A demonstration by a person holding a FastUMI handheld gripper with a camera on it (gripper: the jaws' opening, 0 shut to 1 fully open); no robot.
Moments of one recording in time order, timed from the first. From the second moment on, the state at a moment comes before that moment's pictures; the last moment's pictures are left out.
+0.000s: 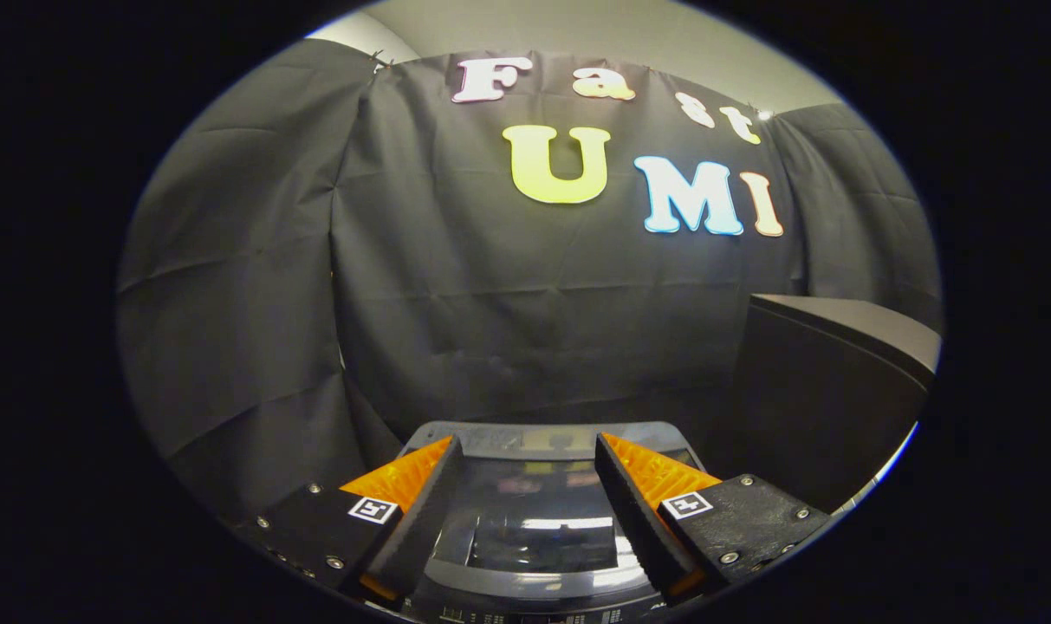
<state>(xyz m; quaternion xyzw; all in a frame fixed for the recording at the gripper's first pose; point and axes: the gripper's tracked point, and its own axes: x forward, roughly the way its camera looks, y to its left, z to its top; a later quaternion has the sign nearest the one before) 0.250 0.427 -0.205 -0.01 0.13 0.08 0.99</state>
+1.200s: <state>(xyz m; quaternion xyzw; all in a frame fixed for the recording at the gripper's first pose) 0.142 0.267 -0.058 -0.01 0.04 0.11 0.99</state>
